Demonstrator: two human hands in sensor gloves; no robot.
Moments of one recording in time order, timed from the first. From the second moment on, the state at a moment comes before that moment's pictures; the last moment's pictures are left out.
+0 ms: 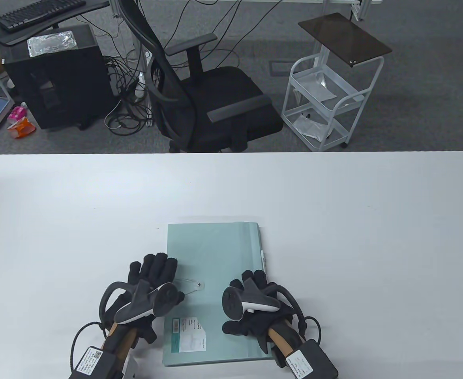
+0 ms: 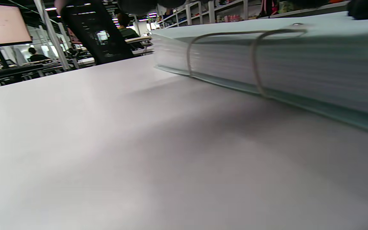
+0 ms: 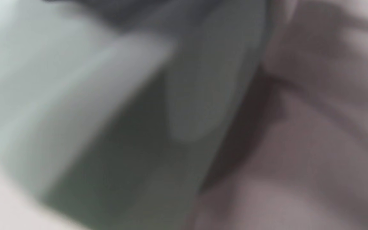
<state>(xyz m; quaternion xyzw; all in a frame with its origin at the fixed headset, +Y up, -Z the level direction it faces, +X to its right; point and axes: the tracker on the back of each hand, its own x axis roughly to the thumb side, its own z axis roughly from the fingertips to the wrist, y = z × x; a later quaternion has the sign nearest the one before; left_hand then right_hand) -0.197 -0.753 -0.278 -0.07 -0.17 -0.08 0.98 0.027 -0.789 -0.277 -0.23 -0.30 -0.92 0.07</state>
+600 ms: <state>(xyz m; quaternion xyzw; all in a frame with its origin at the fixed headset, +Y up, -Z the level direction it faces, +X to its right) -0.165 -0.758 -0.279 -0.08 -0.15 -0.16 0.97 0.020 -0.794 -0.282 -0.21 -0.31 -0.92 0.07</state>
